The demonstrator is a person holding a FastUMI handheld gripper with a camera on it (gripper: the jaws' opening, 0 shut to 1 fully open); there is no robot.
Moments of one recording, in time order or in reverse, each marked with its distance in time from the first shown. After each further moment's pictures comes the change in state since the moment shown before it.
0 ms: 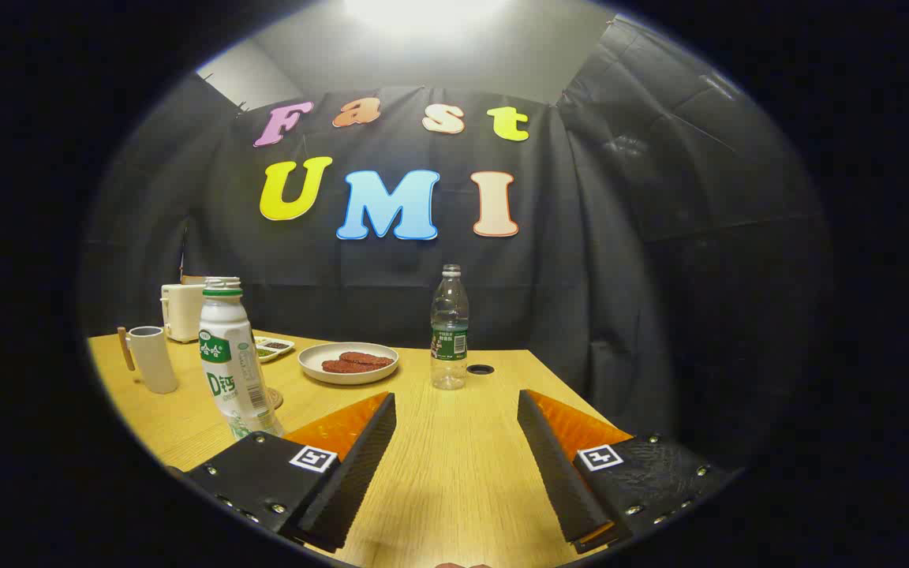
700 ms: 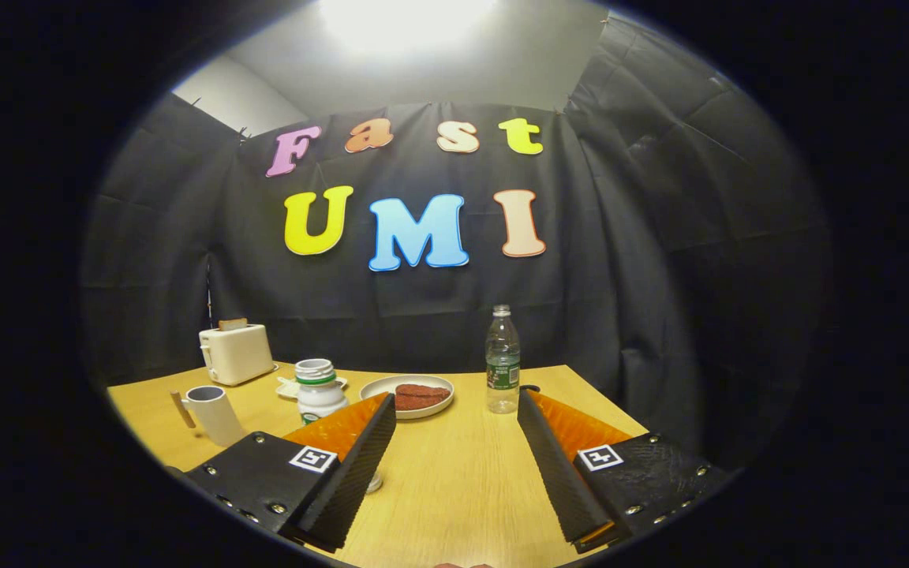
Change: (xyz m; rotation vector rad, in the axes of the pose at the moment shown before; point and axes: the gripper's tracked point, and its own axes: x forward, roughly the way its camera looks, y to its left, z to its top) arm -0.045 0.080 0.073 0.077 -0.020 0.093
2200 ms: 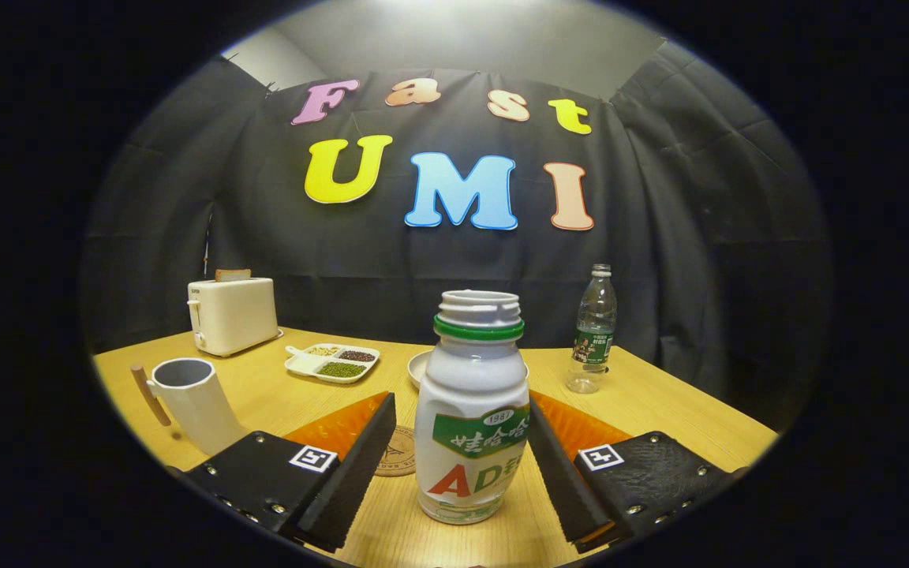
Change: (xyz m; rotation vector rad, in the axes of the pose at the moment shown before) arm 0.101 0.124 -0.075 -0.095 0.088 -0.030
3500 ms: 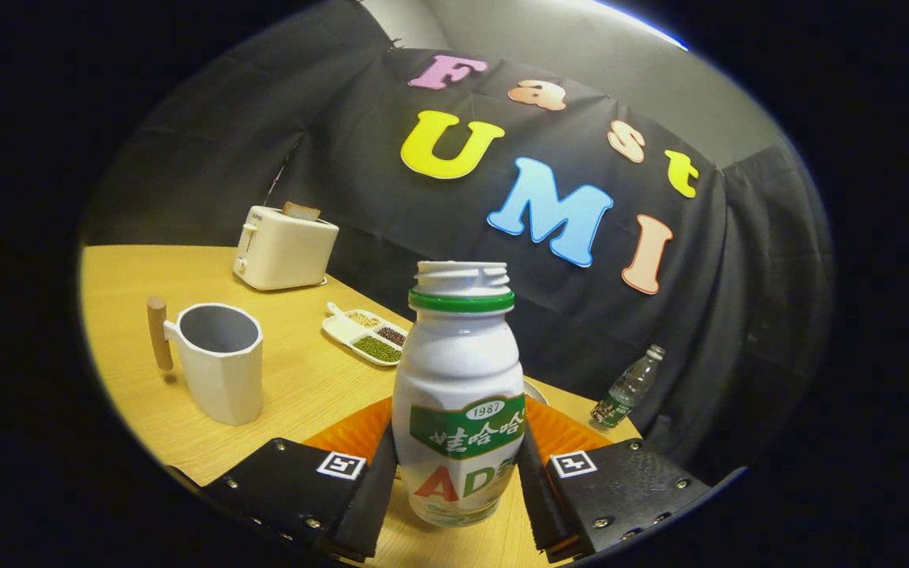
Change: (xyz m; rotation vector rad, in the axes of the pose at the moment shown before) arm -0.002 0.061 0.031 -0.434 0.035 0.142
